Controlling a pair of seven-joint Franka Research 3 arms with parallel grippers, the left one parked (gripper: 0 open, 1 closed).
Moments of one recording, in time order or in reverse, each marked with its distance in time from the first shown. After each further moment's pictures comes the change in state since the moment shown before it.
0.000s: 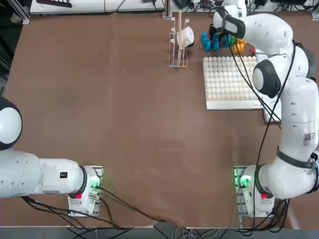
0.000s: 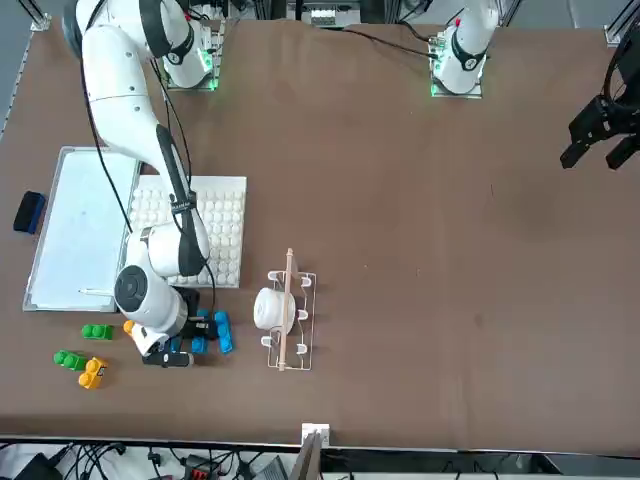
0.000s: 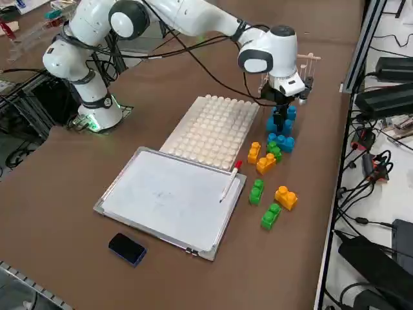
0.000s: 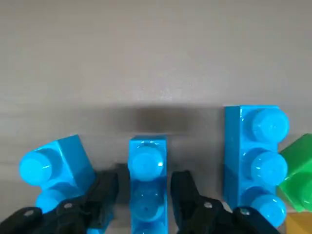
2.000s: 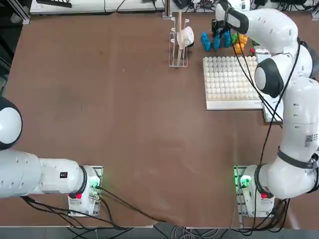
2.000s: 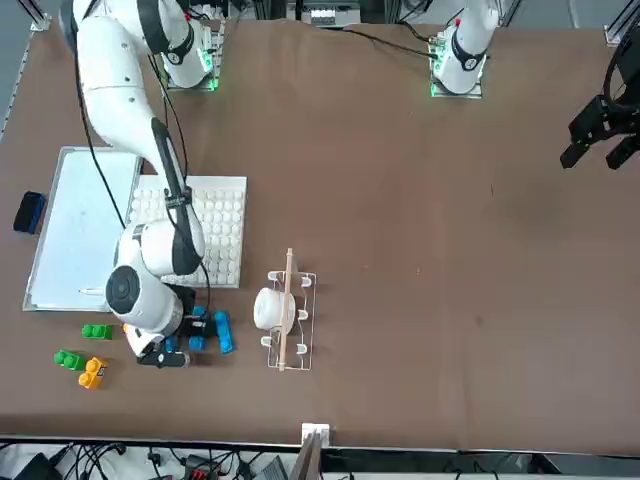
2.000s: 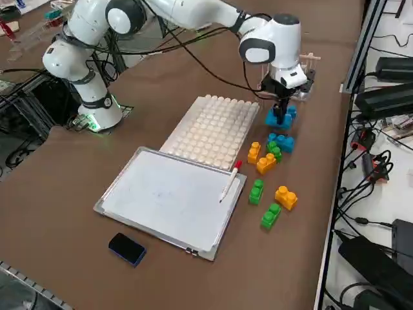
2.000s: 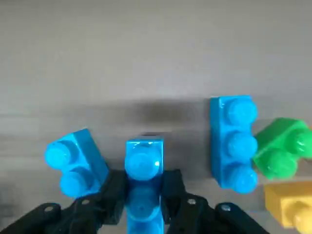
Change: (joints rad) arm -0.002 -0.055 -0.006 0.030 0.000 -0.121 0.067
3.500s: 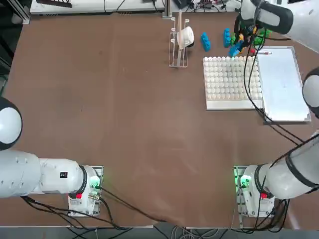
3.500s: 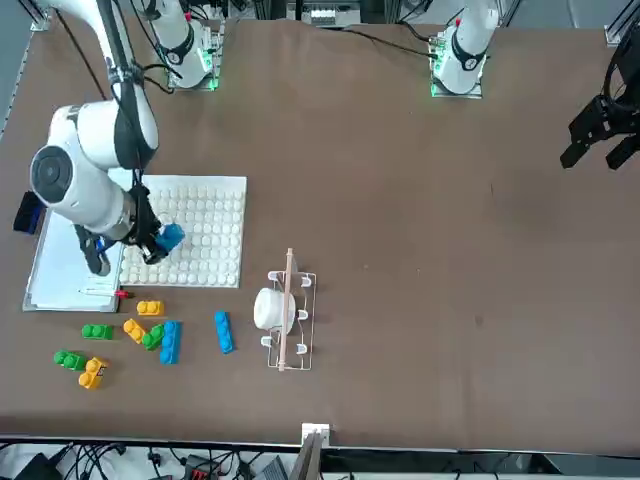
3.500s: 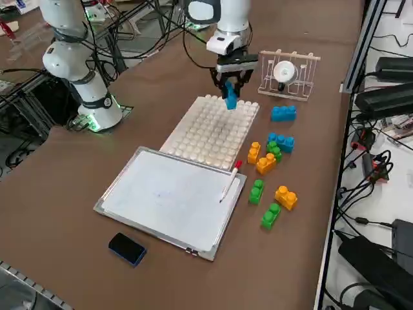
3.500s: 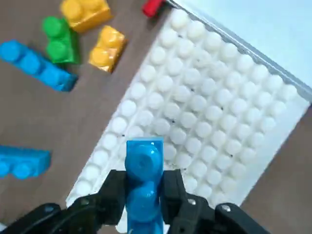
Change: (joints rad) arm 0.017 -0.642 -0.047 -0.730 -0.076 -0.067 0.975
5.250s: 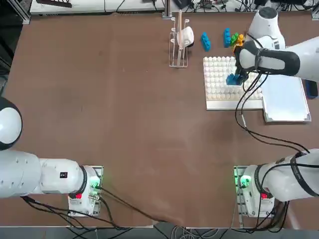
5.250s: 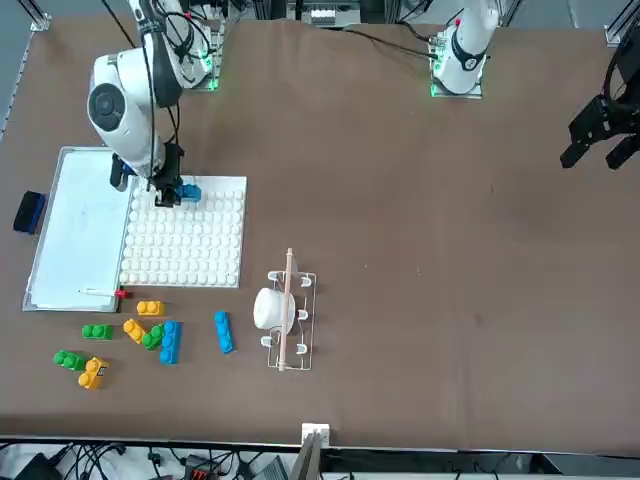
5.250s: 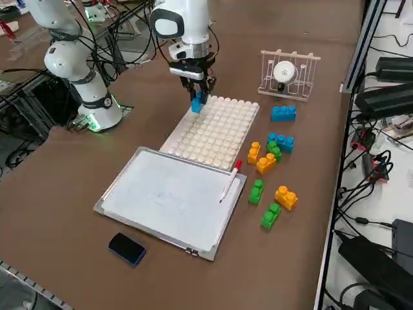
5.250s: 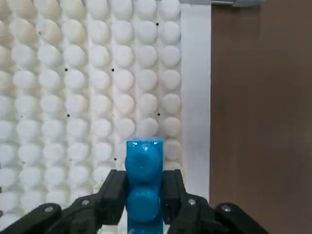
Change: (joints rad) arm 0.075 -0.265 0.015 -0.522 -0.097 0.261 0.626
